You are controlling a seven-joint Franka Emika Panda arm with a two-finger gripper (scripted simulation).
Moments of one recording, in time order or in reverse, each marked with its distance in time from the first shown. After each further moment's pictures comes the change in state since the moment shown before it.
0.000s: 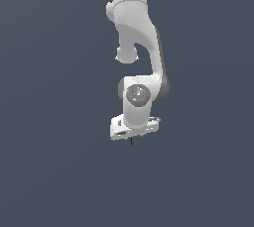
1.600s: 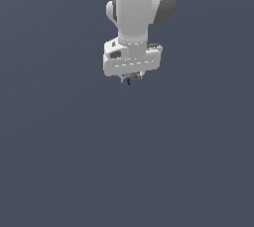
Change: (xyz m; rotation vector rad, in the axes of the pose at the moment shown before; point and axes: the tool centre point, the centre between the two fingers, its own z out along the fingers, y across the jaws) arm -0.146 -0.018 -0.213 0.000 0.002 0.000
